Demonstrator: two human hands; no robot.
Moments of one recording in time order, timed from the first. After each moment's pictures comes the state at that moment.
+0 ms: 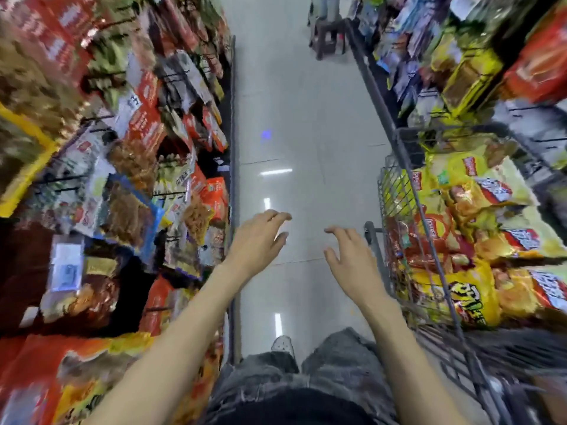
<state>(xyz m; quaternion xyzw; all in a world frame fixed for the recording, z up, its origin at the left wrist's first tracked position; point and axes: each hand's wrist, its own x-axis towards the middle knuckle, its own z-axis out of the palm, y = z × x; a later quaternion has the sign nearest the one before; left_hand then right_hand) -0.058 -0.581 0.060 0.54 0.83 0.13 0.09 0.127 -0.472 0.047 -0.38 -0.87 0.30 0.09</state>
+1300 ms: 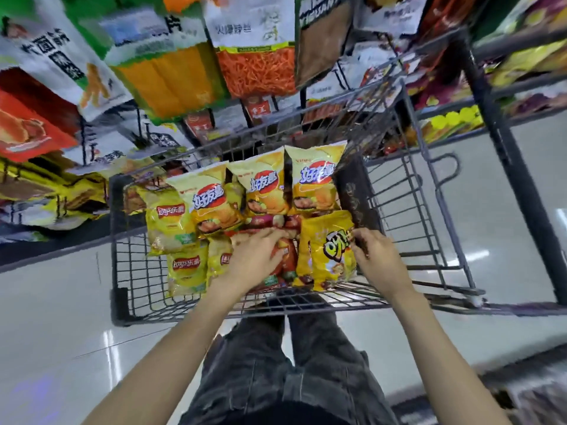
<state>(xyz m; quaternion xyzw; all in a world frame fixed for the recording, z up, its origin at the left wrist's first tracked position) 0.170 -0.081 -0.032 0.93 0.16 -0.19 0.26 0.298 -0.321 -0.033 -0.93 -0.23 0.24 0.18</state>
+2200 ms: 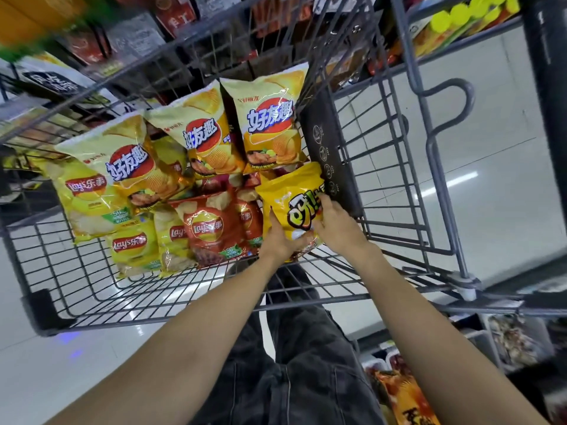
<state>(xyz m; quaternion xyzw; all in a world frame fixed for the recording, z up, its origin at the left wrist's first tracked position) 0.221 -0.213 -0.205 0.71 0.40 -0.30 0.50 0.328 -0.328 -0.144 -0.87 -0.14 0.44 0.15</state>
